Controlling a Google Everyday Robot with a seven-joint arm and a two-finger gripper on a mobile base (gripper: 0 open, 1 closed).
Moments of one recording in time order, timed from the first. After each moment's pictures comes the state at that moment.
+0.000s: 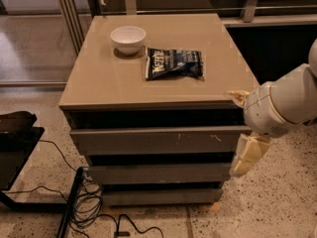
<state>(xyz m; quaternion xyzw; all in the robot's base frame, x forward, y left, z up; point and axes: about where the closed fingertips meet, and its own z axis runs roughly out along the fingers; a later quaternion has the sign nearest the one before) 0.441 -0.166 0.839 -0.66 0.71 0.05 0.24</state>
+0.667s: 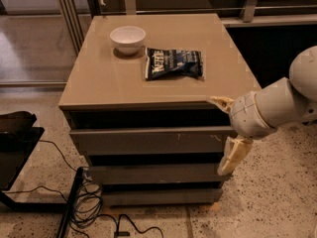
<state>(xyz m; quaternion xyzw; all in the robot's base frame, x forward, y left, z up) 0.468 -0.144 0.797 -0.70 0.65 0.11 0.29</state>
